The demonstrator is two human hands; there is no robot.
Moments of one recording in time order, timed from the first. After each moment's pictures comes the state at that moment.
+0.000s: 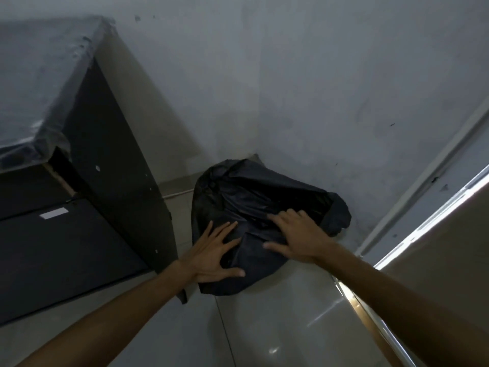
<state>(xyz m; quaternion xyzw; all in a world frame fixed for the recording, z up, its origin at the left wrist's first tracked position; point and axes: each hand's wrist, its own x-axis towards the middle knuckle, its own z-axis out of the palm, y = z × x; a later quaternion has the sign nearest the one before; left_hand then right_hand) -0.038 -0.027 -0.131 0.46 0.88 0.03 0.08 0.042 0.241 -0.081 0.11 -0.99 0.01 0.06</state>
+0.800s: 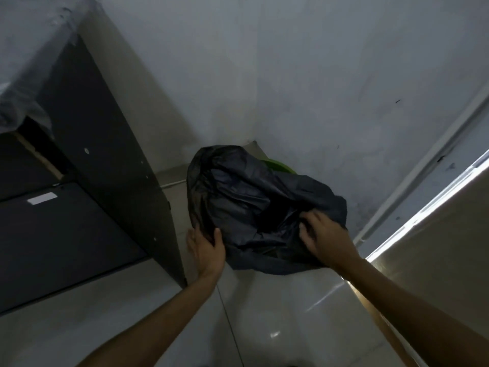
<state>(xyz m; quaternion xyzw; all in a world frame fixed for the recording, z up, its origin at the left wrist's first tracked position) 0.010 0.004 -0.157 -0.10 0.87 0.49 0.02 0.096 0.262 -0.116 -0.03 -0.97 0.15 0.19</state>
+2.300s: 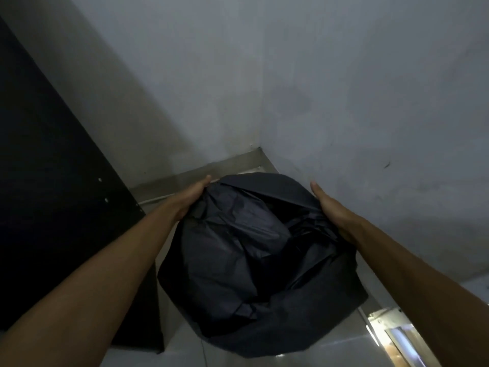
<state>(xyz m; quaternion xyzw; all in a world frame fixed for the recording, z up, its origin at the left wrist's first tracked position) -0.265 0.054 -0.162 -0.03 0.73 0.57 0.36 -0.113 0.346 -0.162 -0.28 -0.68 0.67 -0.12</state>
